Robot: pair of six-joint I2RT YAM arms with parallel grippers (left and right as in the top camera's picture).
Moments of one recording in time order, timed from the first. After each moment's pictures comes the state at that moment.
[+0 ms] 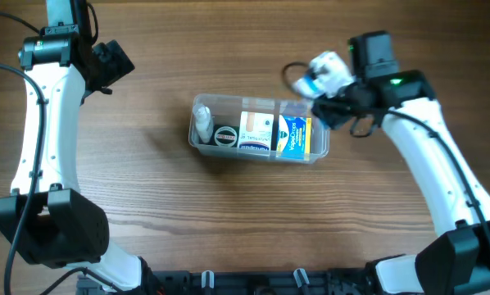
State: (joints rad) left arm 0.11 1.79 1.71 -1.09 -0.12 -0.50; right arm 0.25 1.59 1.37 -0.93 -0.19 -0.46
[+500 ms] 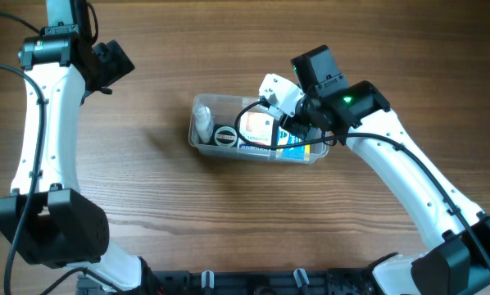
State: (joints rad) left arm 0.11 1.79 1.71 -1.09 -0.12 -0.50; right arm 0.47 1.59 1.37 -0.88 -0.04 -0.68
